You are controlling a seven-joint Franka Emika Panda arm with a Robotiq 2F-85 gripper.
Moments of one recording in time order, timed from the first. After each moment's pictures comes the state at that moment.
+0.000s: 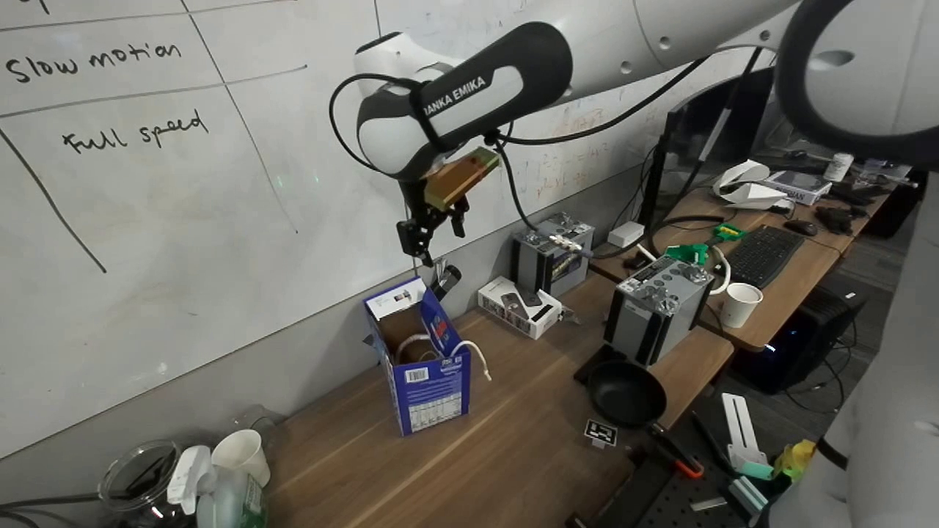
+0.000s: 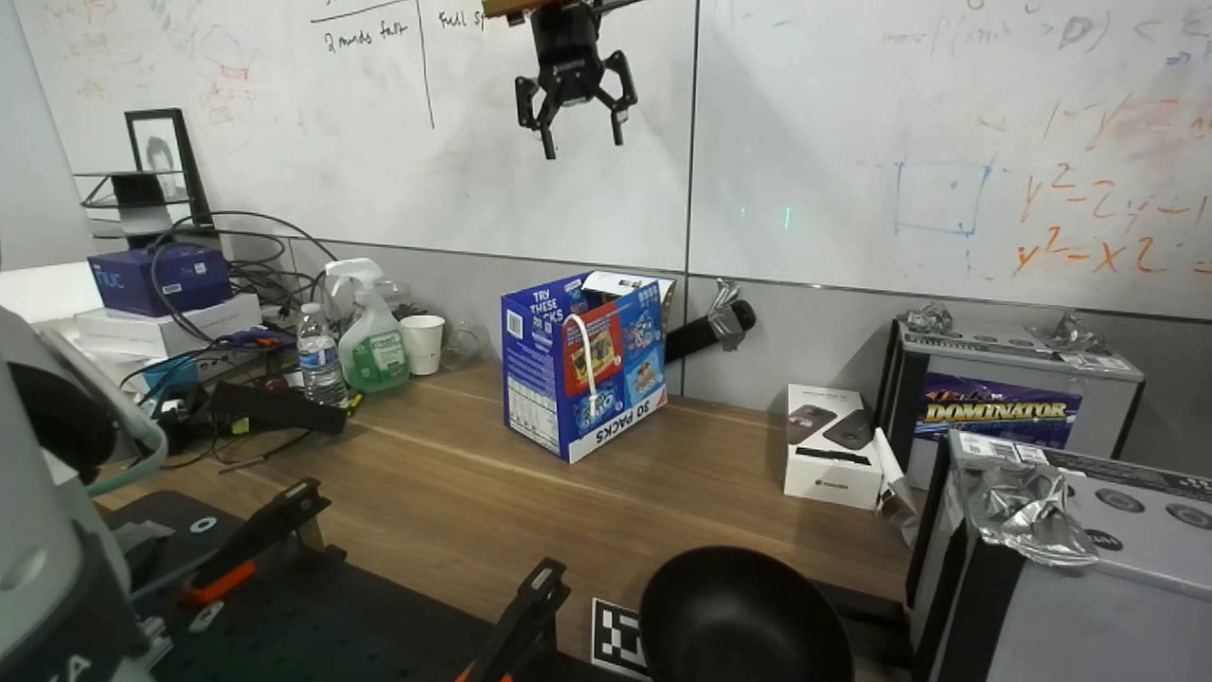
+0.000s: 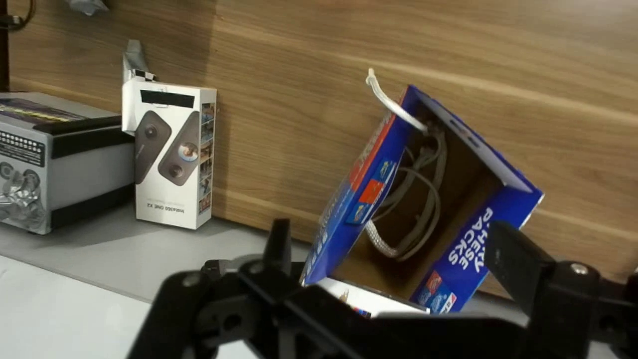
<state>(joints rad) 0.15 0.23 0.04 -1.75 -0.23 1.93 0.03</state>
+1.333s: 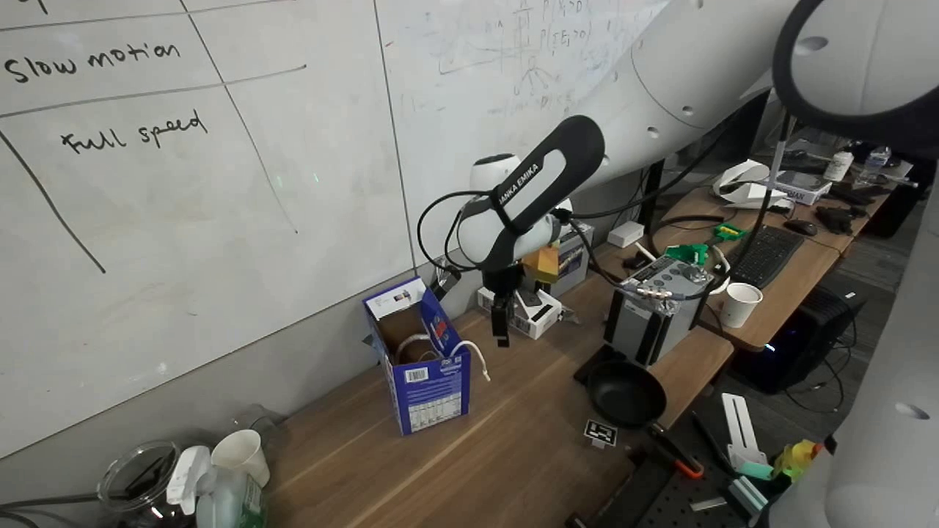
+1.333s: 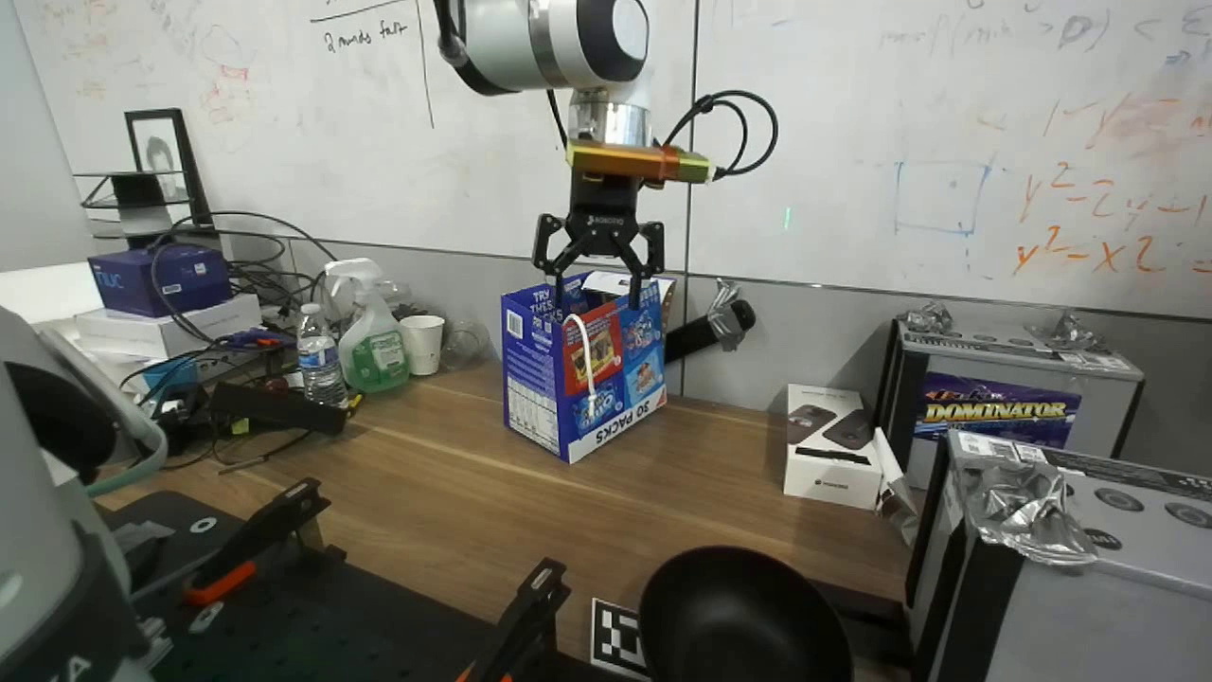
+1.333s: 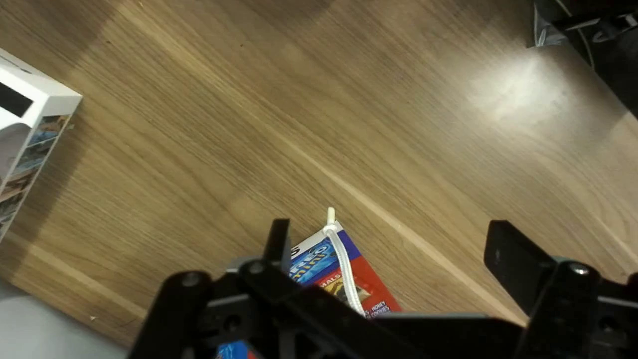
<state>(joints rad) -0.03 0.23 0.03 -2.23 0.00 2.33 -0.72</state>
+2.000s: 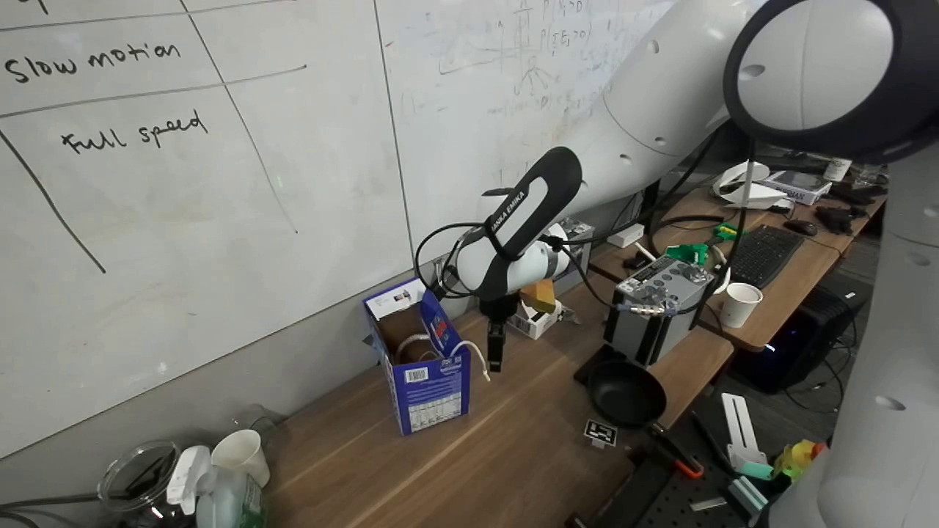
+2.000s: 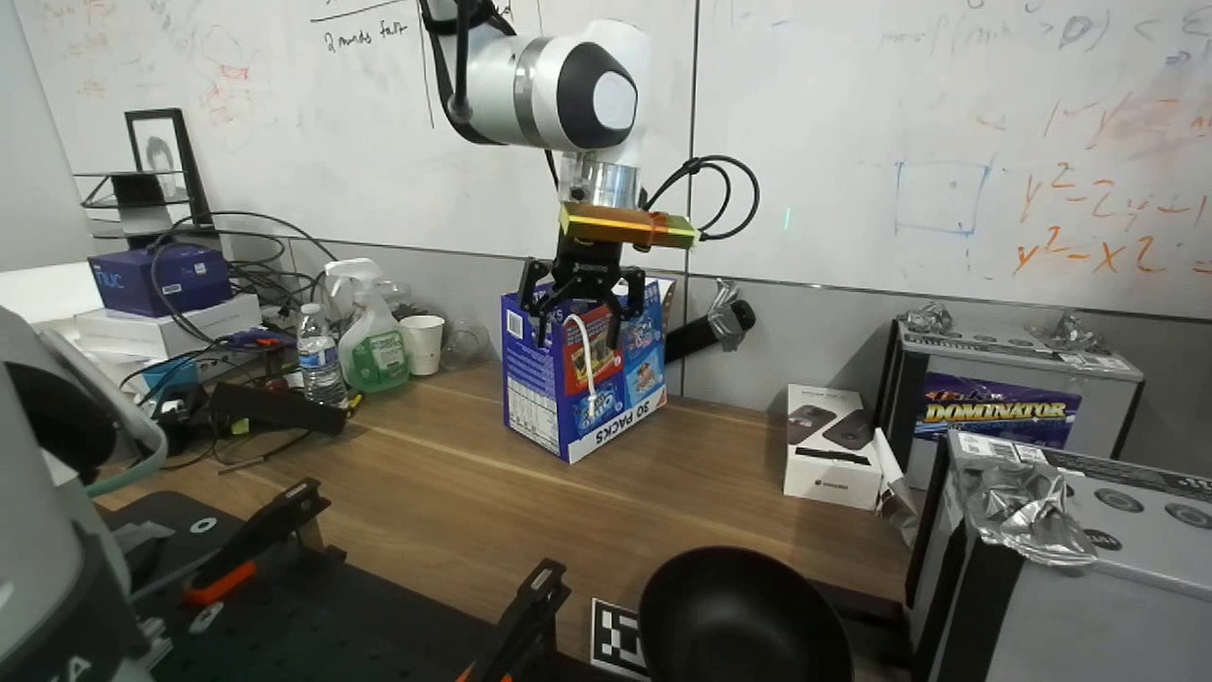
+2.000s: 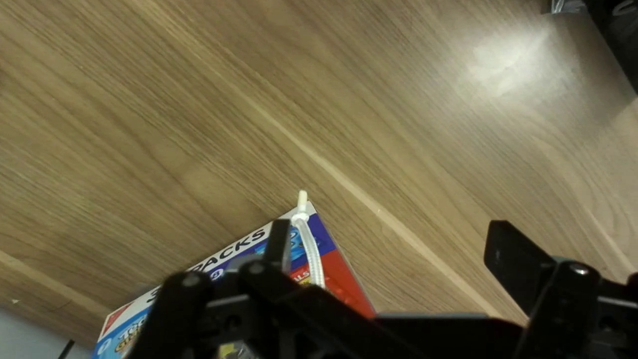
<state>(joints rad) -0.08 0.32 0.11 -2.28 0.13 2.50 -0.88</state>
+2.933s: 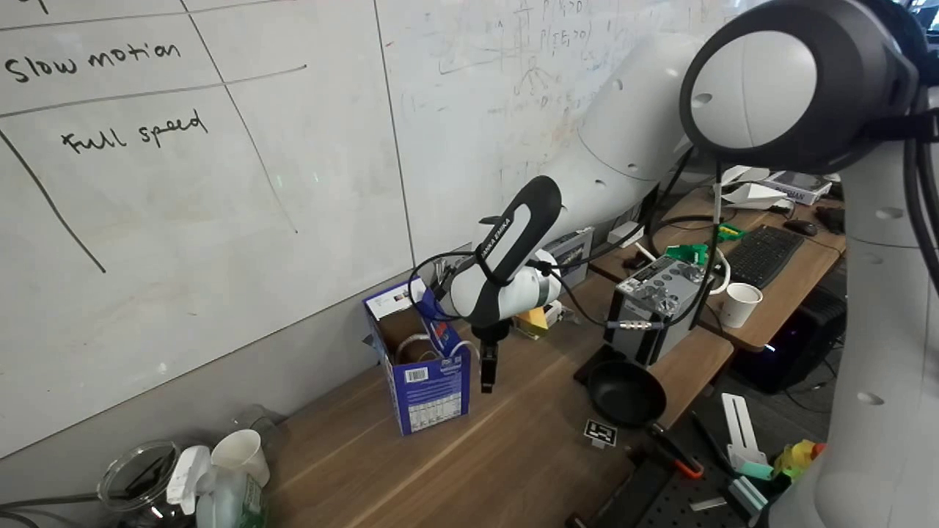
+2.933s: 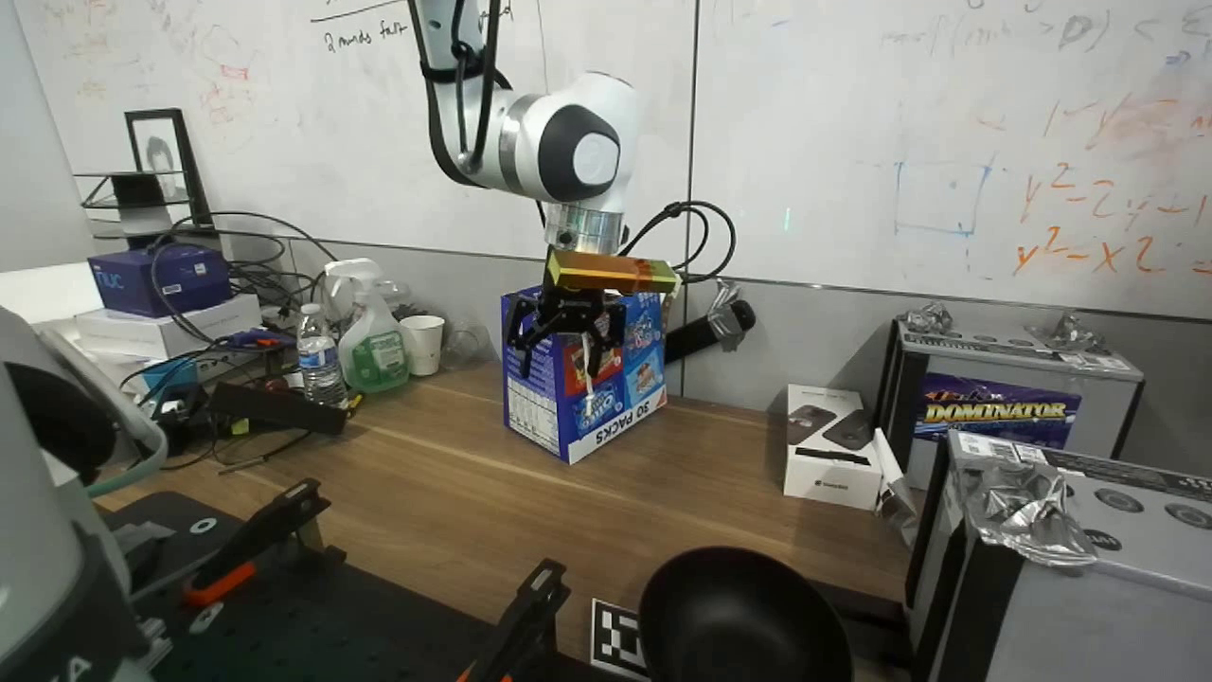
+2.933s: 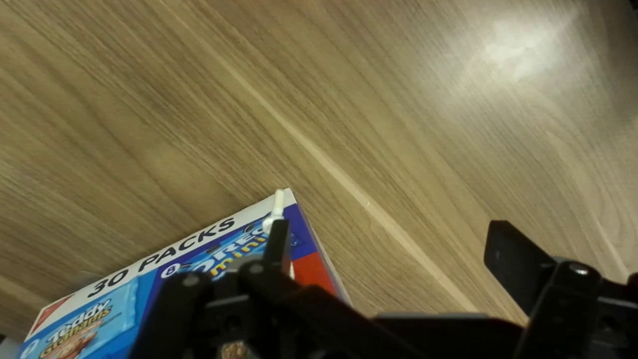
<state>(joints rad) -0.11 0.43 0.17 -2.27 0.18 2.62 -0.97</state>
